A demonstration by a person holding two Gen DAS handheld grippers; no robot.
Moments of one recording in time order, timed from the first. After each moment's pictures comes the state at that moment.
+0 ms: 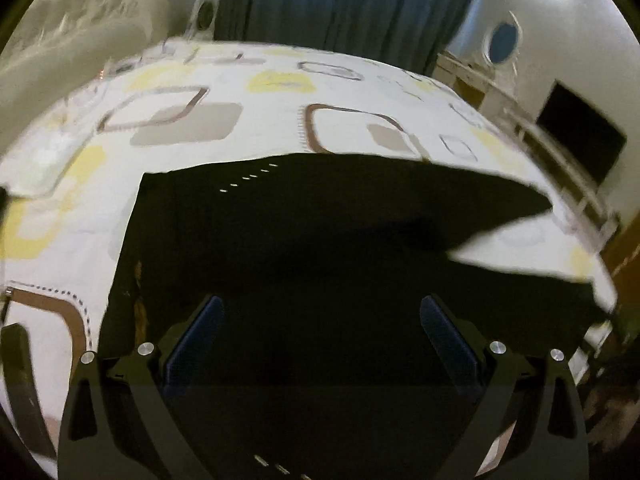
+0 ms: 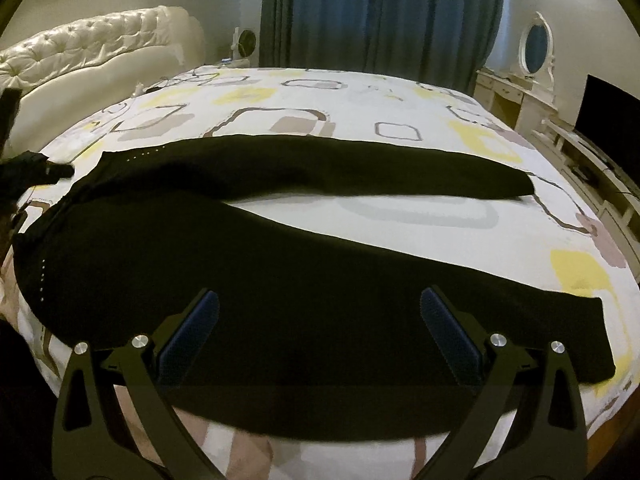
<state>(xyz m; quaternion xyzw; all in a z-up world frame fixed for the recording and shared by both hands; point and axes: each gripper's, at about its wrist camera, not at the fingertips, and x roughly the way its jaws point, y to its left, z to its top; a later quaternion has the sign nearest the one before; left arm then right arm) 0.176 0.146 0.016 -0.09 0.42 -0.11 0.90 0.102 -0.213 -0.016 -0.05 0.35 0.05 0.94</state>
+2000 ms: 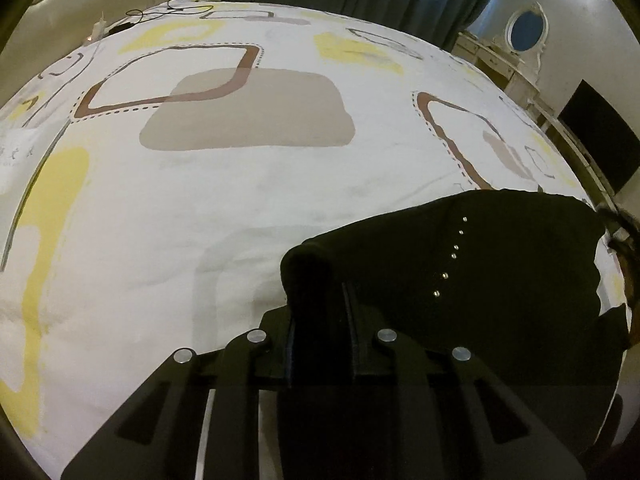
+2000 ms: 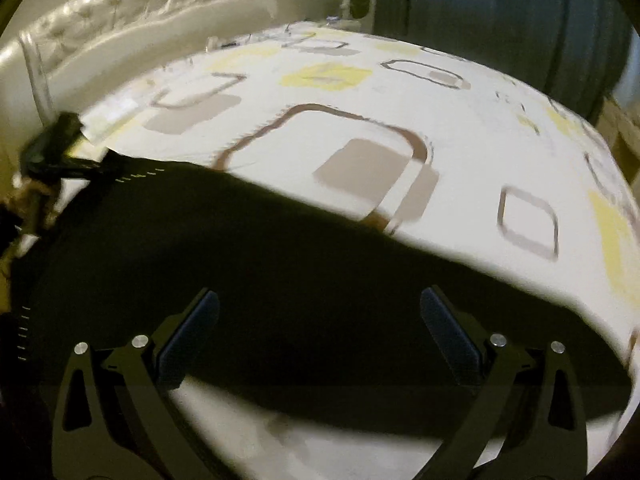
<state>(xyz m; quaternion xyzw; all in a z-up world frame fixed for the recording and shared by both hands) 0.350 0.279 -0.058 -0.07 0.47 -0.12 0.87 0.408 -0.177 -0.011 -0.15 0.41 0.26 0.86</state>
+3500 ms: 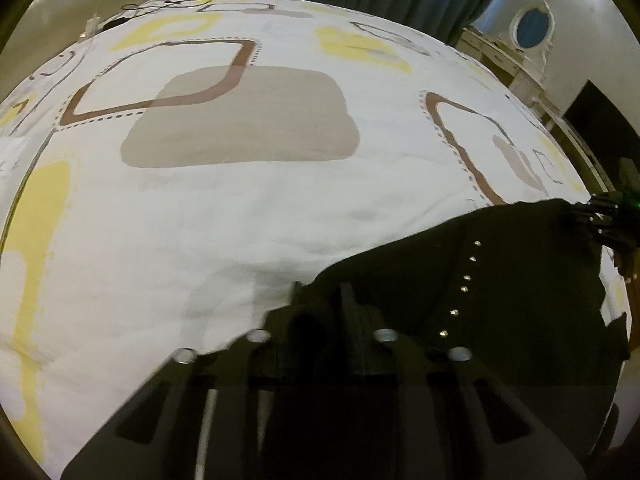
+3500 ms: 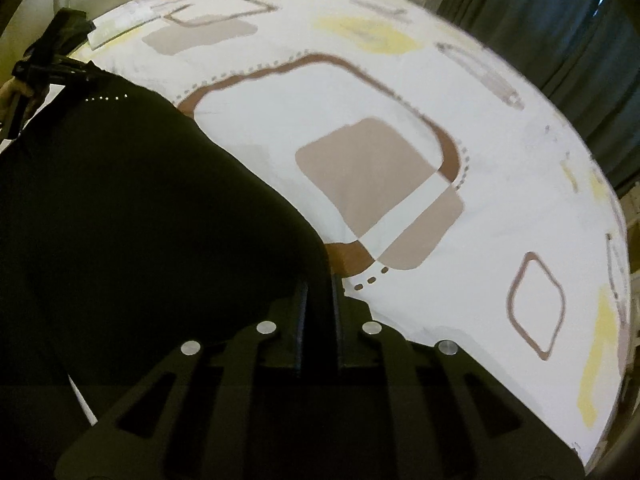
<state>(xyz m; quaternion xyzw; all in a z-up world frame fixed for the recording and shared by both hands) 0.380 0.270 -0.059 -0.07 0.49 -0.13 0.86 0.451 -0.156 -0.043 -0.28 0.42 0.29 0.81</state>
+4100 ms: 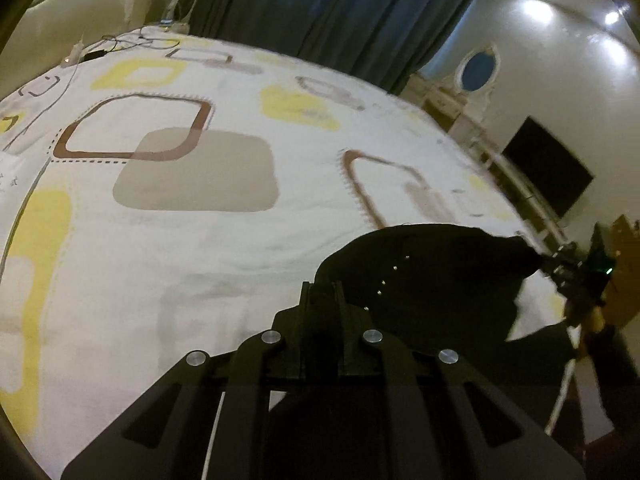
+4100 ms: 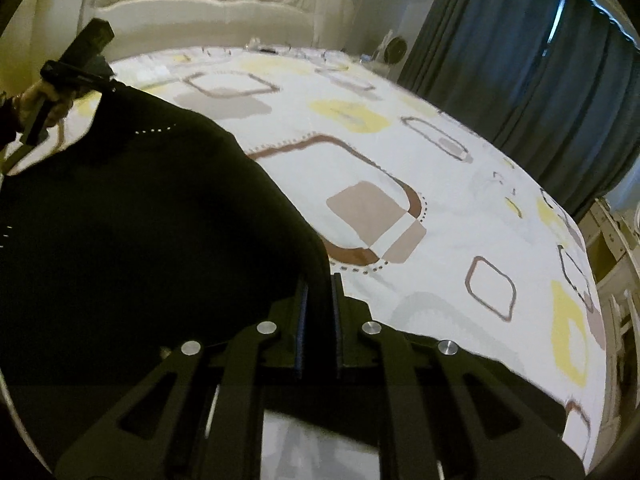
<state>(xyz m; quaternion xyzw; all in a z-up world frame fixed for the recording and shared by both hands) 0.314 0.279 0.009 -0.14 0.39 -0.22 0.89 0.303 -0.177 0.015 -0.24 0.30 0.27 0.88</state>
